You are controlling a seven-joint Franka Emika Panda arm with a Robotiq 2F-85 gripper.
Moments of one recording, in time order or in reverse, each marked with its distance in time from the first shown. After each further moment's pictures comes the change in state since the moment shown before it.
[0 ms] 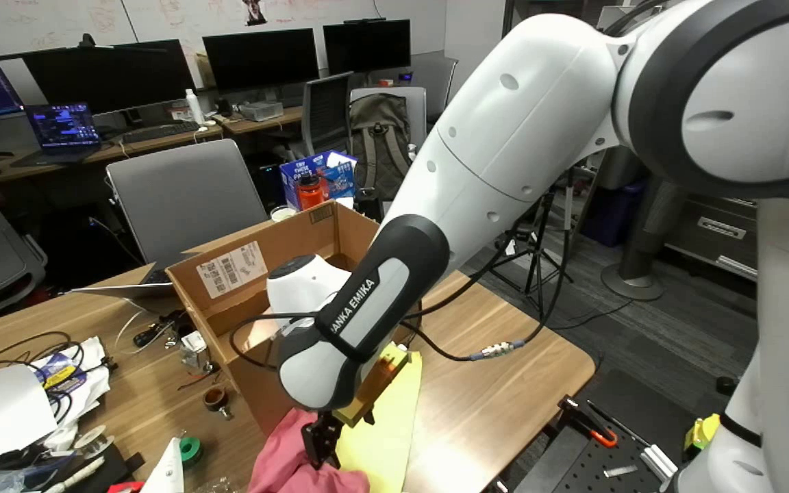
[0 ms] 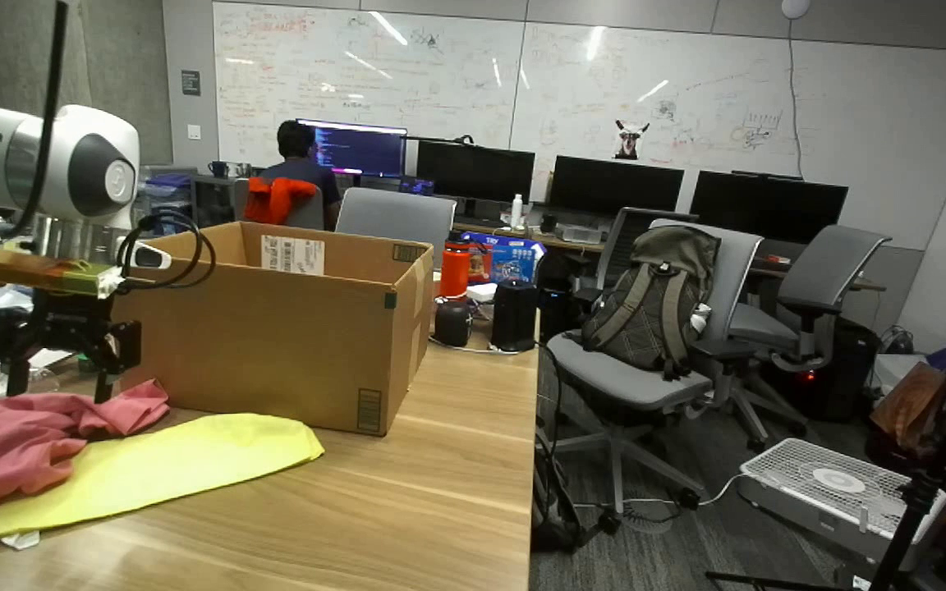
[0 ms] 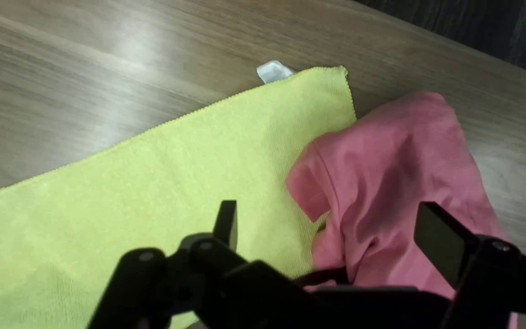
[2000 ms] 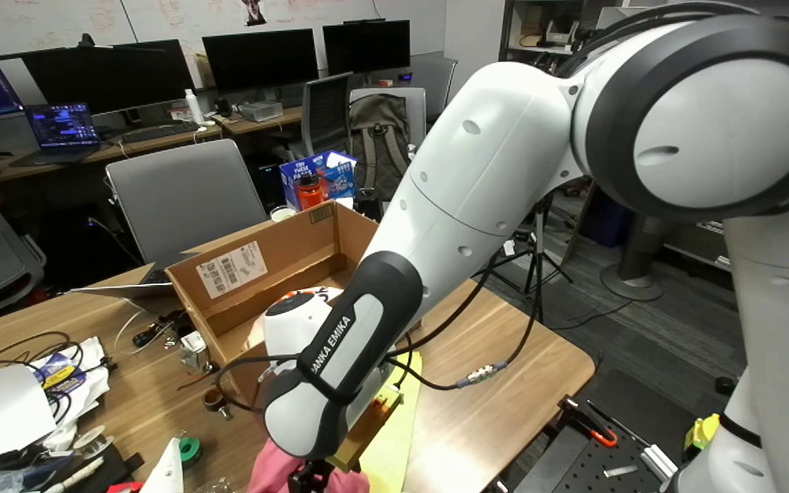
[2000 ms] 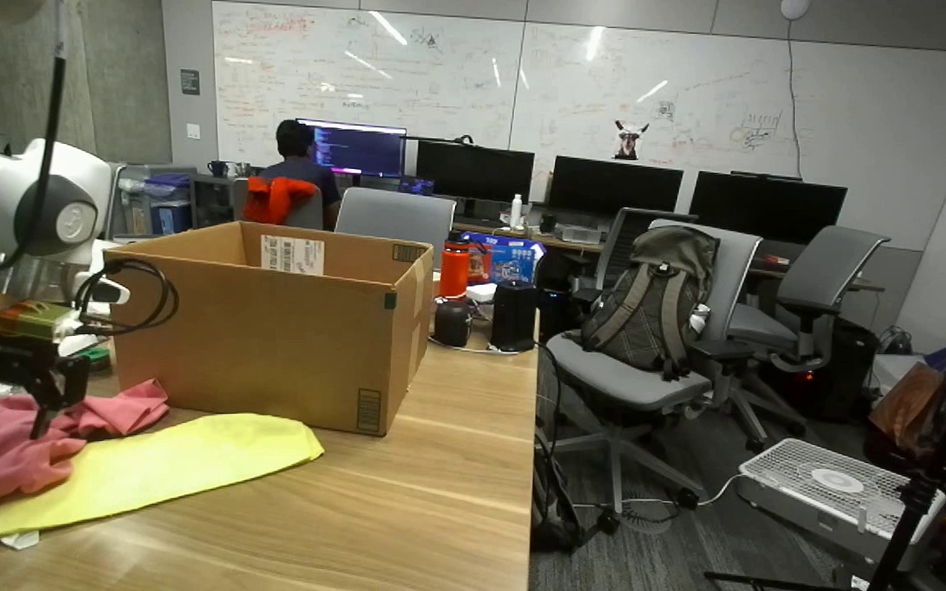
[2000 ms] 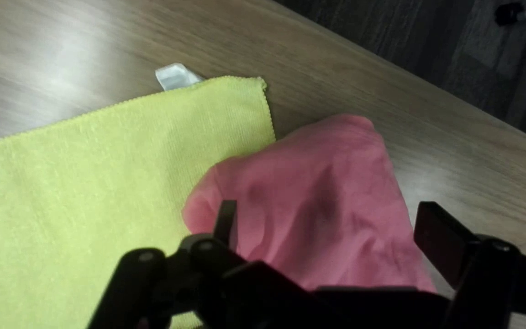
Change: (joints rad) arm 0.022 0.099 0.063 0.002 0.132 0.108 -0.120
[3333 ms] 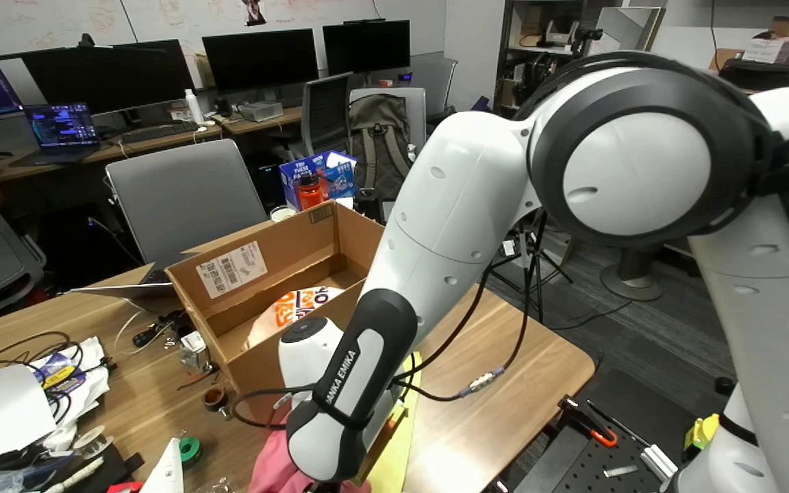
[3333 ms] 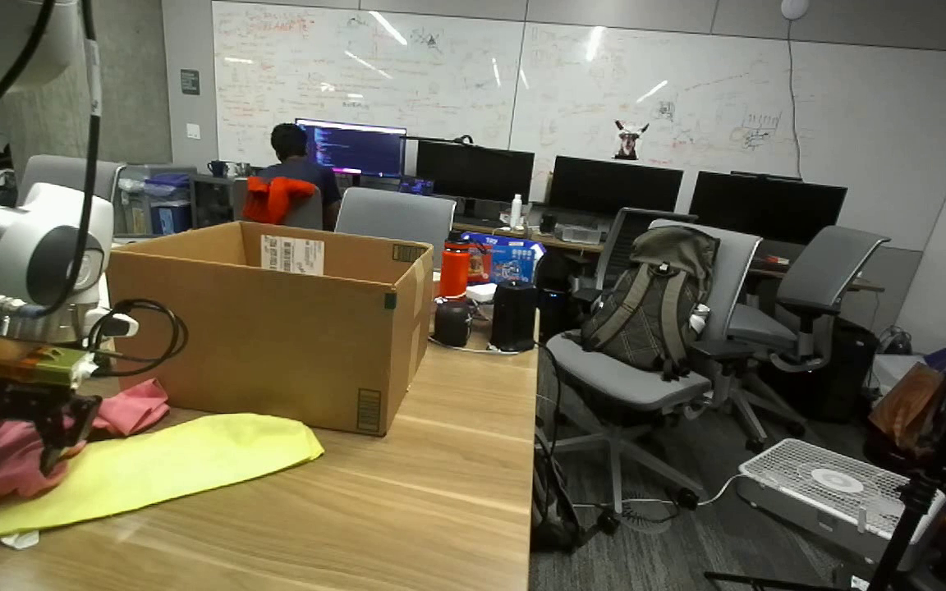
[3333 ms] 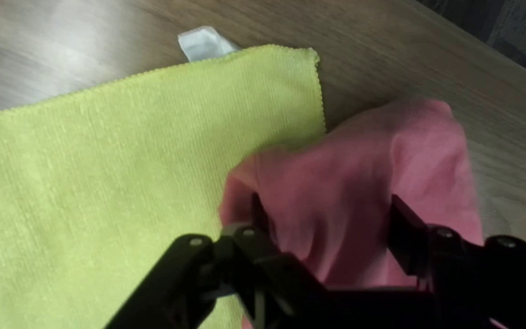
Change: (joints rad) arm 0.016 0.109 -0.032 -0.002 -0.075 0.148 0.001
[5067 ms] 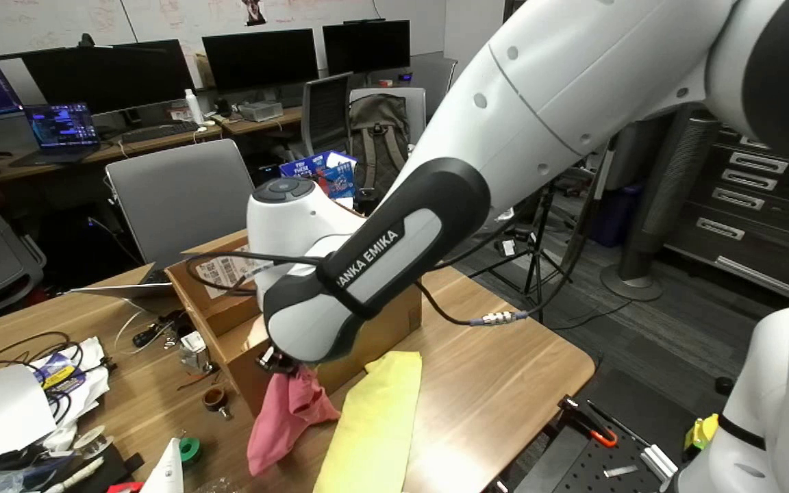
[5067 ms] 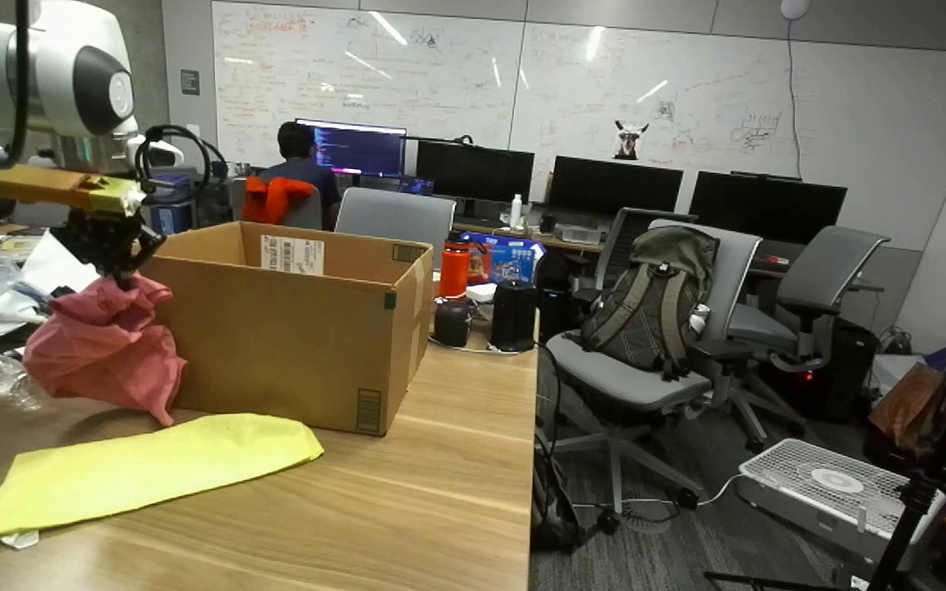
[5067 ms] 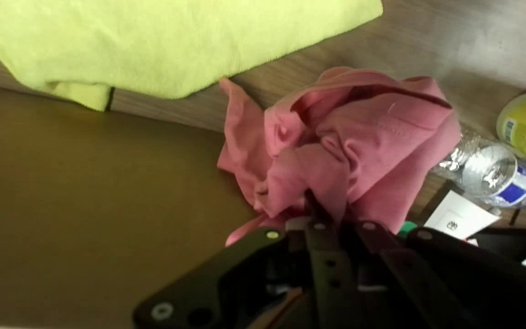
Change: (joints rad) arm 0.033 -0.374 -0.120 0.037 -0.157 -0.041 0.193
